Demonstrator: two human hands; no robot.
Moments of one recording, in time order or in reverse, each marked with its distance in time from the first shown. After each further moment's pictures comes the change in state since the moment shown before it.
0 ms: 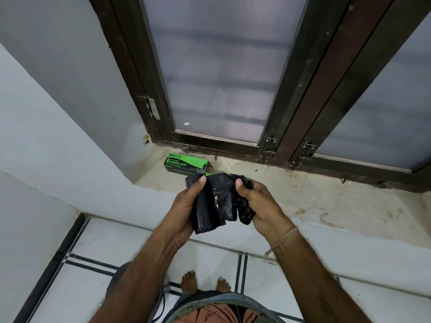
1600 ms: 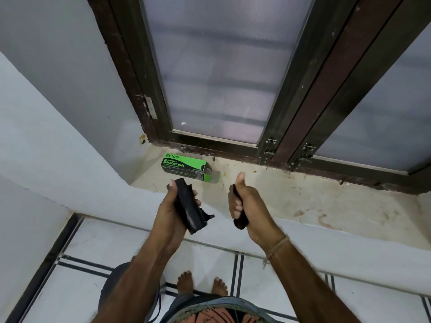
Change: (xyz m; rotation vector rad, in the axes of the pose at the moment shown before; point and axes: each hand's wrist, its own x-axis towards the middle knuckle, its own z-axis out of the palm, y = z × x) left_hand 0.010 -0.011 -0.038 -0.170 0.138 0.117; right_hand -0.006 0.008 0.010 -0.173 -0.066 -0.060
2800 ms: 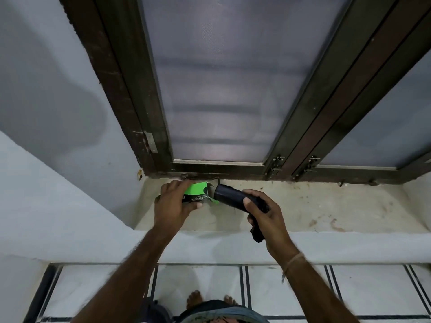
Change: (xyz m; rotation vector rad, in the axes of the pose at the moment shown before) left_hand 0.137 0.070 -0.034 1.605 -0.136 0.626; right_hand 0.041 0.021 0.016 0.064 0.419 -0.217
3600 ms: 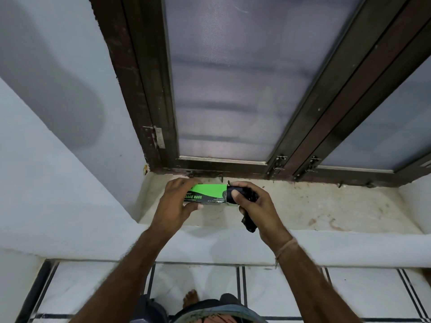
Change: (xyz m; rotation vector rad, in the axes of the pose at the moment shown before) left_hand -0.020 -0.007 -0.022 -0.207 0.006 0.248; right_hand 0.005 -0.020 0.031 -0.063 -0.117 -0.008
